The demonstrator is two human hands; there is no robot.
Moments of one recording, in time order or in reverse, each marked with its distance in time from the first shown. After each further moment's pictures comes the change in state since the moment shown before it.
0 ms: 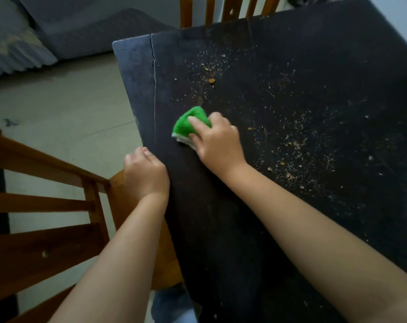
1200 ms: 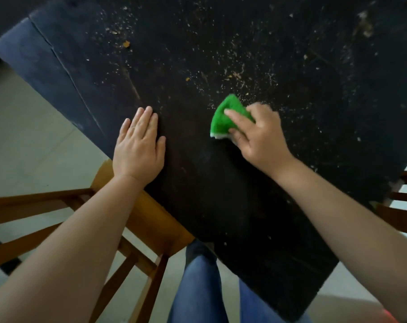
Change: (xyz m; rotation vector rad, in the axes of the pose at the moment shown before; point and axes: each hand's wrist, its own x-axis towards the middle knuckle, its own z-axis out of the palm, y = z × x) left_hand 0.000 0.015 -0.008 0.594 -0.552 1.041; right_hand -0.133 0.043 -0.066 -0.103 0.196 0.258
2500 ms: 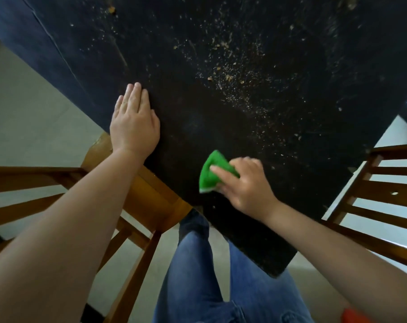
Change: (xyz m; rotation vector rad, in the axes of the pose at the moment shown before) left_hand -0.014 0.013 0.012 -0.006 0.094 -0.043; right_hand -0.127 -0.050 -0.010 0.017 -0.196 -0.056
